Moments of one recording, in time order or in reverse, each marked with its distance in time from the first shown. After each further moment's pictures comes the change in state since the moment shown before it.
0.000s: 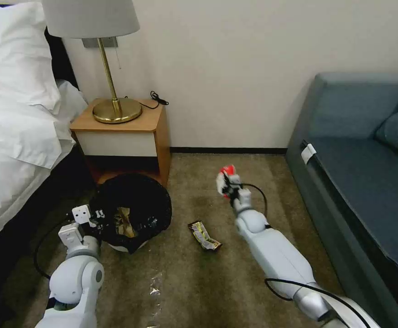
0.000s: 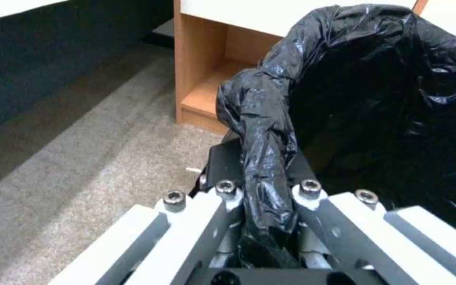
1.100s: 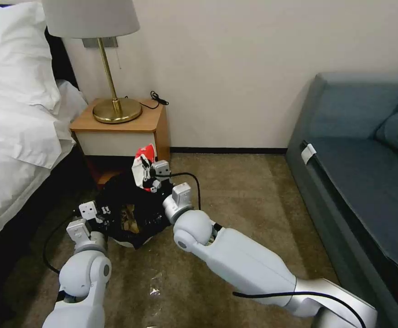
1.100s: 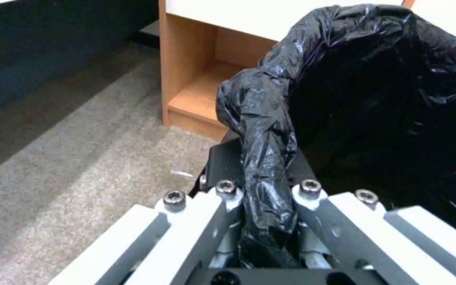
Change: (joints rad) left arm -0.040 -0.032 0.029 0.033 0.023 -0.011 -0.001; right arm 0.064 0.021 -0.397 0.393 0.176 -0.091 0.182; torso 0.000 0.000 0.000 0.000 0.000
